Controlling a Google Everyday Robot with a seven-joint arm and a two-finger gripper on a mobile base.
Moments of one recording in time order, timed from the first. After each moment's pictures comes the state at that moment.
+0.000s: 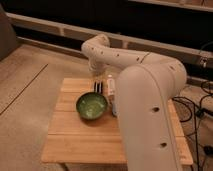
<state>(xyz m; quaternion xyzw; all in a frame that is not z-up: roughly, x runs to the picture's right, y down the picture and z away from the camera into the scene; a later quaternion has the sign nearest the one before) -0.041 -0.047 0.863 -0.24 0.16 0.54 0.79</state>
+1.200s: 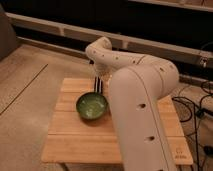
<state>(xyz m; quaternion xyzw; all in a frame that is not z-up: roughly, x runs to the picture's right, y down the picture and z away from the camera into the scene) 0.001 -0.057 0.905 -0.19 0.18 0.53 0.81</state>
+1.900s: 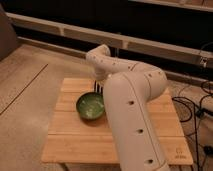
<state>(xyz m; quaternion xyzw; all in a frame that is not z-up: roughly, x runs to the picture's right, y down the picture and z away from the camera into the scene) -0.016 -0.020 0.953 -0.24 0.18 0.51 0.81</state>
